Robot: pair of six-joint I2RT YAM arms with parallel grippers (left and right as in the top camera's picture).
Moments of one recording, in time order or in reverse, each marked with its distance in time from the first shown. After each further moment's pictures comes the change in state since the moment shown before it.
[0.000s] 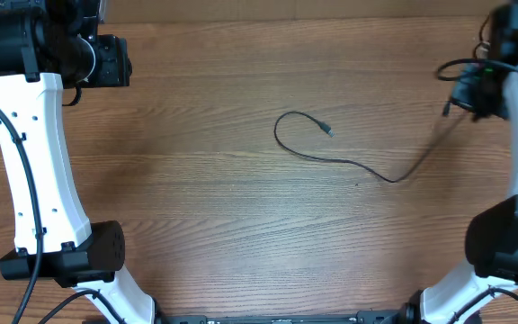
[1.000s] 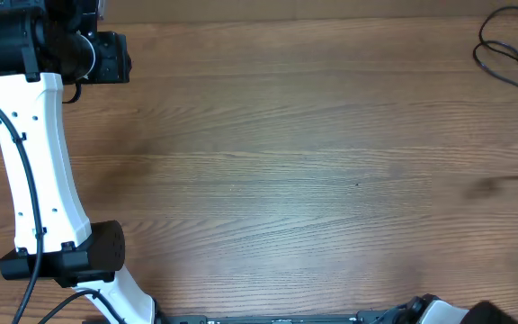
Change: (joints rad) left arm 0.000 0.000 0.000 0.029 0.000 0.000; right arm -0.425 -0.446 0.530 0.401 0.084 -0.128
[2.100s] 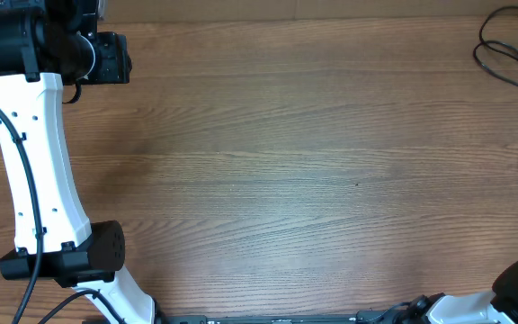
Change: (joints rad) left arm 0.000 0.000 0.000 -0.005 -0.001 0.000; right arm -0.186 0.250 -0.227 -0.002 -0.189 -0.051
